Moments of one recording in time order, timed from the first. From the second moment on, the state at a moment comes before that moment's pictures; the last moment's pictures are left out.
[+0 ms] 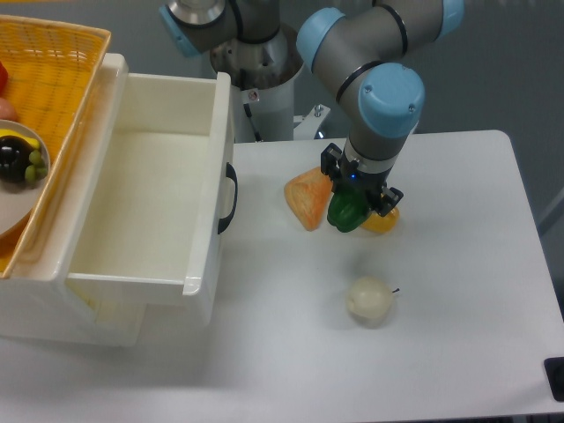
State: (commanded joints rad) arm 2.60 -1.80 -1.62 -1.40 1.58 1.26
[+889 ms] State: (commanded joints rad) arm 2.65 -1.77 -1.58 -1.46 1.50 1.19
